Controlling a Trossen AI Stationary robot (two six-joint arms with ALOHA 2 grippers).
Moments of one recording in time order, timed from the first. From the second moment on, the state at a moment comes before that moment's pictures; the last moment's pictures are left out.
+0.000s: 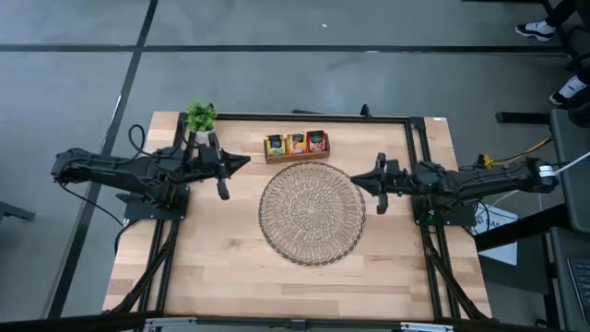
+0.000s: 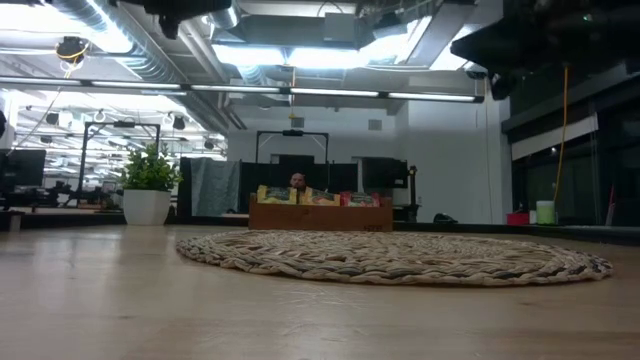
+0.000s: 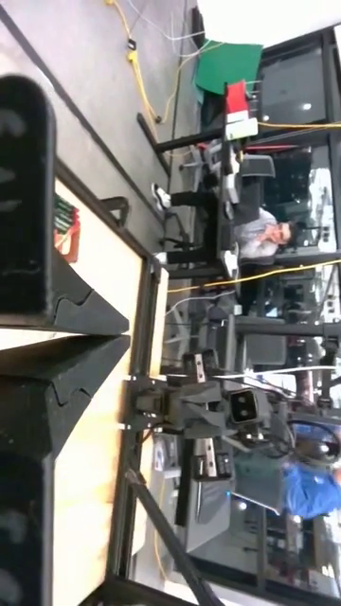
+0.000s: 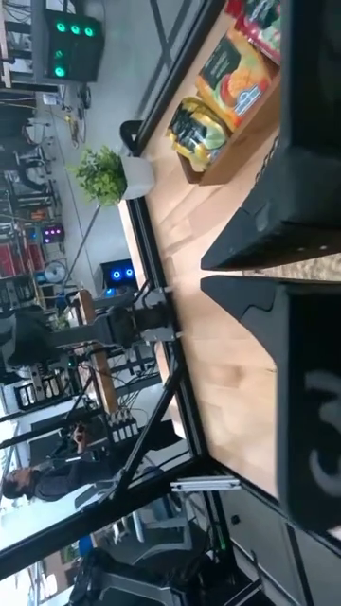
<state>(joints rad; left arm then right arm) -0.05 0.69 0.56 0.14 -0.37 0.00 0.06 0.70 0.30 0.38 0.16 0.23</state>
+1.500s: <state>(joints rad) -0.05 0.33 0.22 0.29 -0.38 0.05 0.06 0.20 0.09 0.10 0.16 0.15</state>
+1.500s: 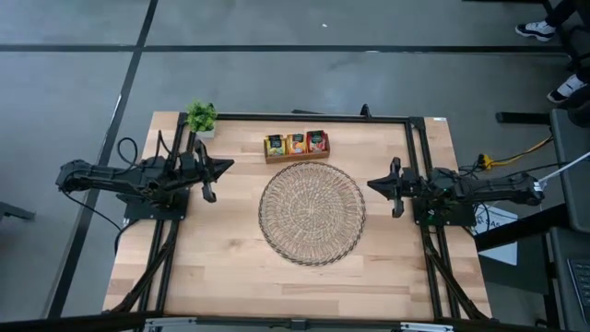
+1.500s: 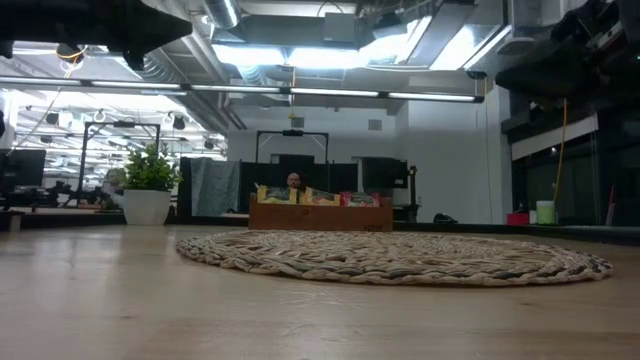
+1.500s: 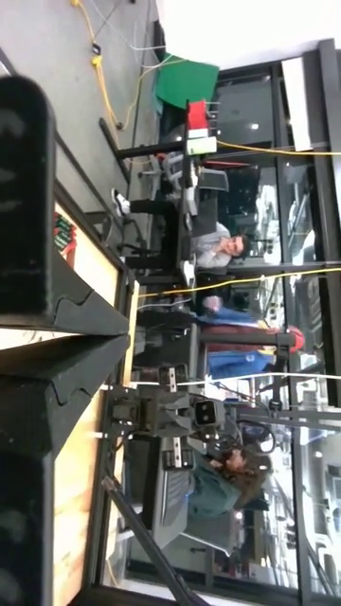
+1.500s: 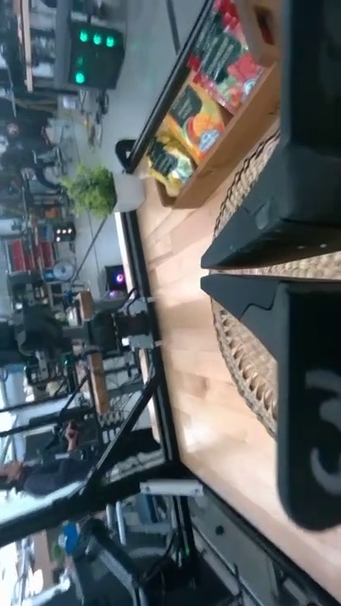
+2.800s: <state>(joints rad) -0.05 0.33 0.22 0.22 -0.19 0.01 0.06 0.03 0.09 -0.09 -0.05 0.05</state>
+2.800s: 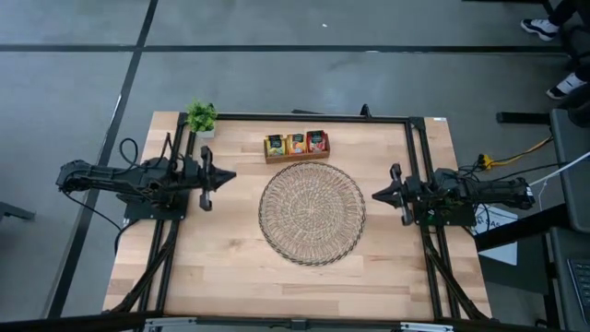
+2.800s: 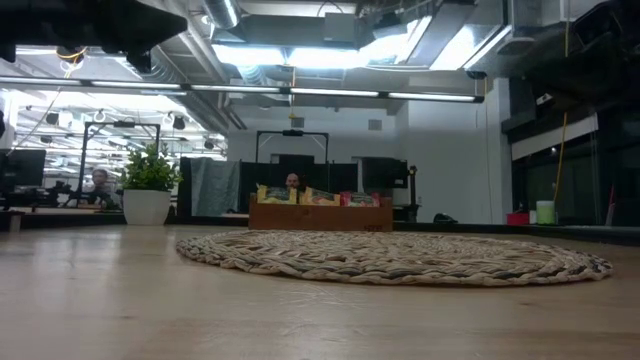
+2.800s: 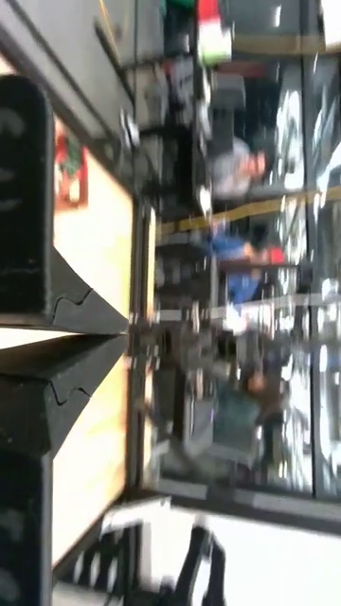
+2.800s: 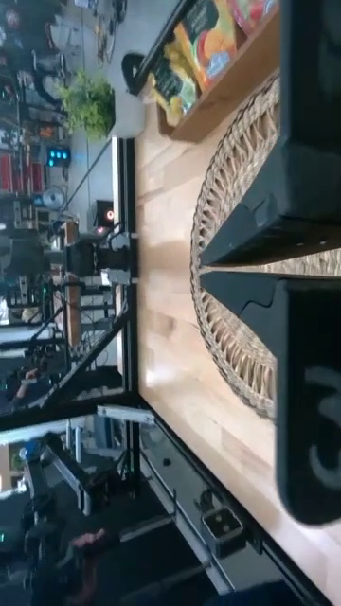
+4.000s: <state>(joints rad) -0.05 0.14 0.22 -0.01 -0.11 0.00 0.06 0.03 0.09 -0.11 -0.08 0.04</state>
